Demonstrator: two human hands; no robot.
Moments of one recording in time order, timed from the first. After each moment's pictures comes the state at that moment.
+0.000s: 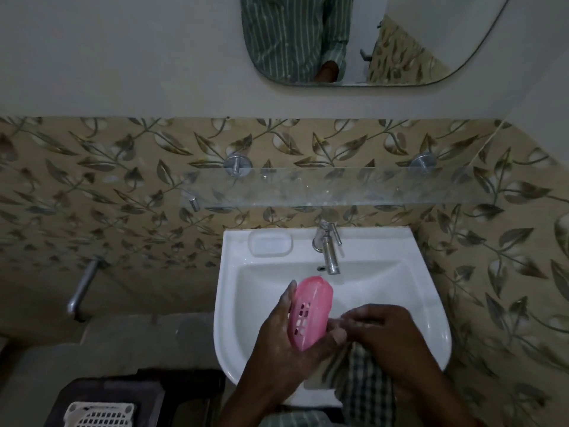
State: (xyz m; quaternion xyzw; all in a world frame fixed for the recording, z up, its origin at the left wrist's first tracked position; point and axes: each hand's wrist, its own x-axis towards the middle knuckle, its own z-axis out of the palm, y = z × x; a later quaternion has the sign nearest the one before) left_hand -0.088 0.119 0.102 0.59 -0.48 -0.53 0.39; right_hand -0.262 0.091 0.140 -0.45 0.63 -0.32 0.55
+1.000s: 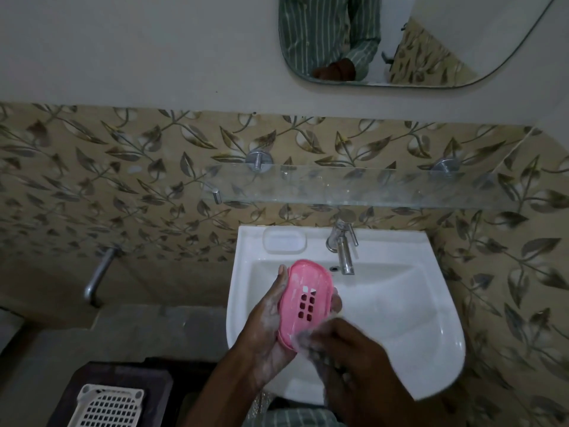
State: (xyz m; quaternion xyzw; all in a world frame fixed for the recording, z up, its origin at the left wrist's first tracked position) left_hand -0.058 0.097 0.125 0.34 -0.02 -0.82 0.47; right_hand -0.220 0.126 0.125 -0.81 0.40 -0.35 0.26
